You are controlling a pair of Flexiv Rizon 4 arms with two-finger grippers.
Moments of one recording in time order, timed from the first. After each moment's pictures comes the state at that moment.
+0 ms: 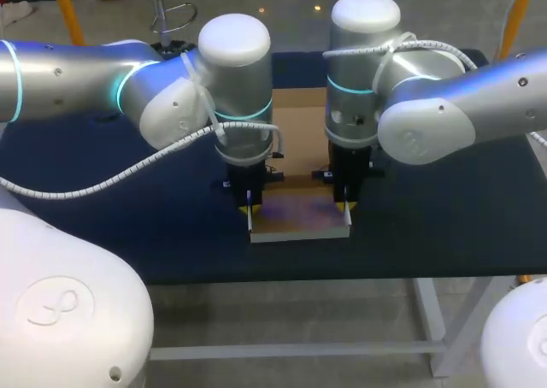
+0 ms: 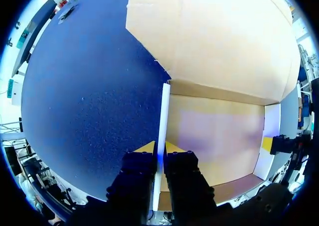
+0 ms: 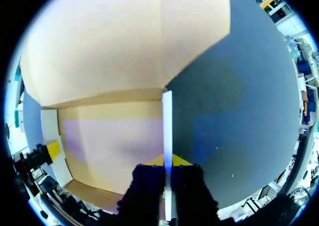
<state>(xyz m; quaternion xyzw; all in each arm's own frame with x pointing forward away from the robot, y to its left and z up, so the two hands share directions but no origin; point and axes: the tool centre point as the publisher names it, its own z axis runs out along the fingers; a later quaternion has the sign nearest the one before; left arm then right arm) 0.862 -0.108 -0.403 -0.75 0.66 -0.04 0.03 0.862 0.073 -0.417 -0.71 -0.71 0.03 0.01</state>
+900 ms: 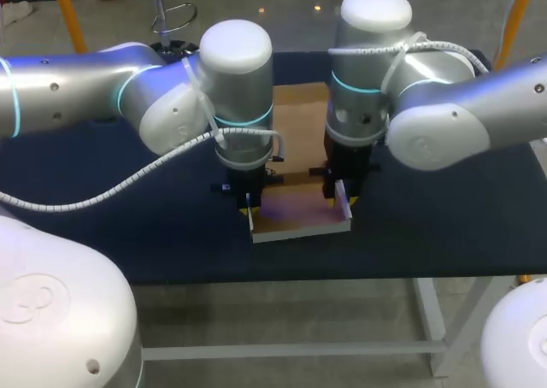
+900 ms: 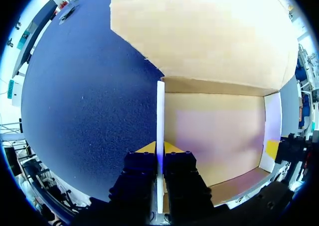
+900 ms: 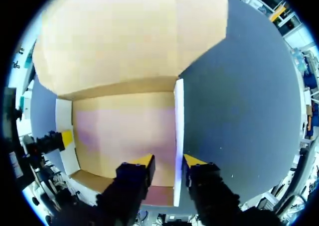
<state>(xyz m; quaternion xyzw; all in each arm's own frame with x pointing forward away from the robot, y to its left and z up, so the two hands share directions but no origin) 0.860 -0.107 -0.405 -0.75 0.66 -0.05 0.04 0.860 0.085 -0.397 -0.67 -0.74 -0.02 0.01</state>
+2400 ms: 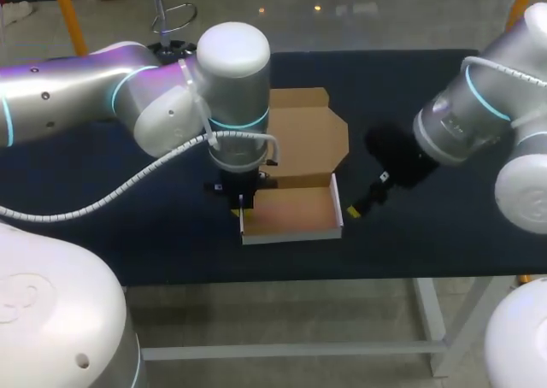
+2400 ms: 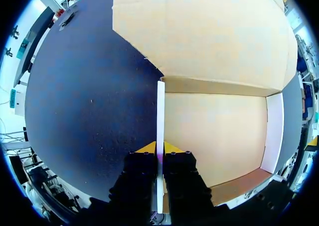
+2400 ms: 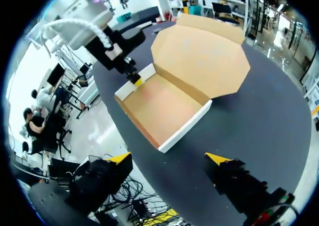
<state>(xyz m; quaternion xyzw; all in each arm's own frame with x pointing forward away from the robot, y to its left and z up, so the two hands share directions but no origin) 0.856 -0.091 -0.404 -0.73 0.68 -0.04 0.06 0.807 0.049 -0.328 -0.34 -0.91 -0.23 0.01</state>
